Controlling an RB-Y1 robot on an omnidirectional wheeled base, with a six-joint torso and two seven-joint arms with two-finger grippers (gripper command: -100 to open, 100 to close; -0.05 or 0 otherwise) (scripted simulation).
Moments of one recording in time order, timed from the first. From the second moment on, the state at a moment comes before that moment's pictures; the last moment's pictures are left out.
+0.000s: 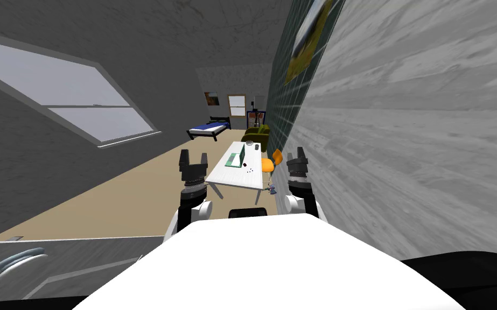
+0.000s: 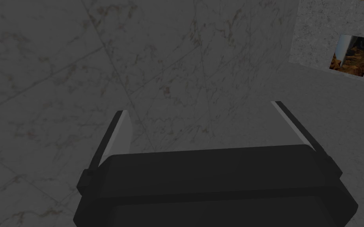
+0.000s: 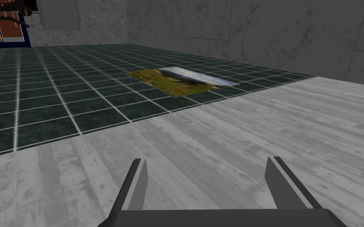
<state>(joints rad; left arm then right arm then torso) 0.48 0.02 -0.06 -2.22 -0.07 -0.62 0.15 0.48 0.04 0.02 -2.26 0.09 -0.39 -0.02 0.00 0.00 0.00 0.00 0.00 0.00</state>
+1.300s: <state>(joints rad) 0.46 0.08 -0.04 -2.18 -0.08 -0.60 0.14 0.48 0.04 0.02 -2.26 0.09 -0.39 -0.02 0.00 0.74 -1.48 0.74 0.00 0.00</state>
